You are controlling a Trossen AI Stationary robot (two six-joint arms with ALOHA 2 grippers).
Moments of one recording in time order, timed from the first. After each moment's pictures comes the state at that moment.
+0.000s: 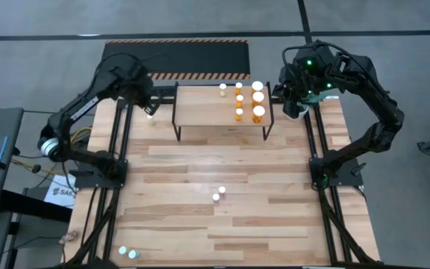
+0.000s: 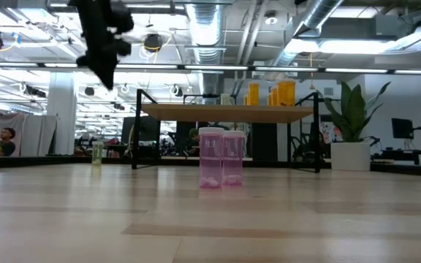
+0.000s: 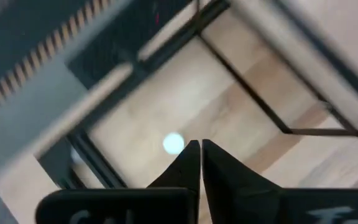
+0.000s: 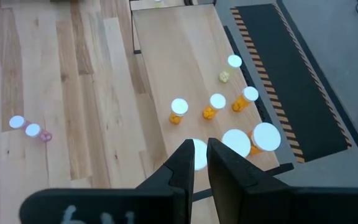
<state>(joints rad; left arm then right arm) 0.94 1.32 1.31 -1.15 -0.04 0.05 -0.49 1.41 2.04 -1.40 -0.03 -0.25</state>
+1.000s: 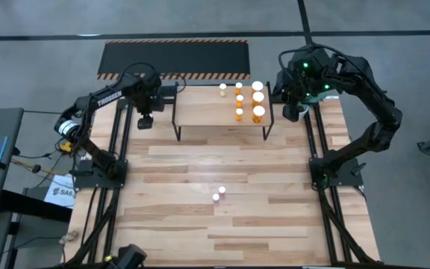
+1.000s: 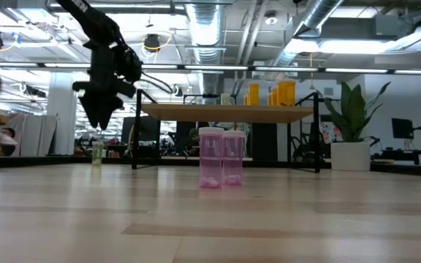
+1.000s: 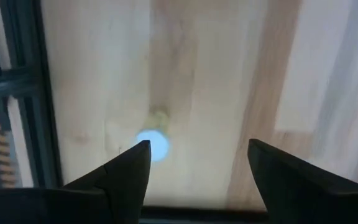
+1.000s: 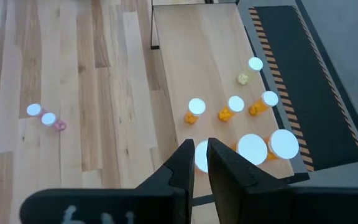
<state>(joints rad) 0.97 1.57 1.19 -1.13 0.02 0.90 -0.46 1.43 2.04 -1.41 -0.07 -0.29</state>
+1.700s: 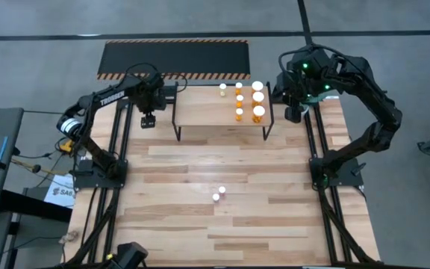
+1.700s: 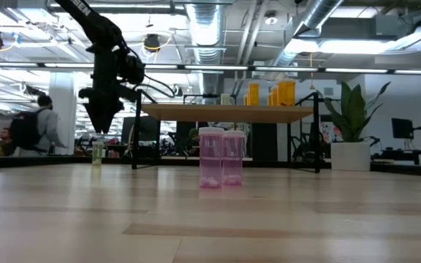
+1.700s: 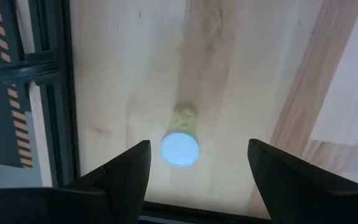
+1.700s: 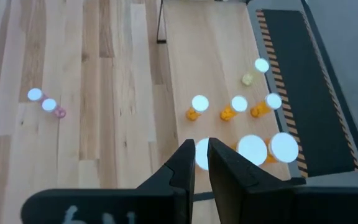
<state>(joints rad) 0.96 1.60 1.18 -1.06 -0.04 0.81 -0.46 1.43 2.04 -1.43 -0.08 -0.37</state>
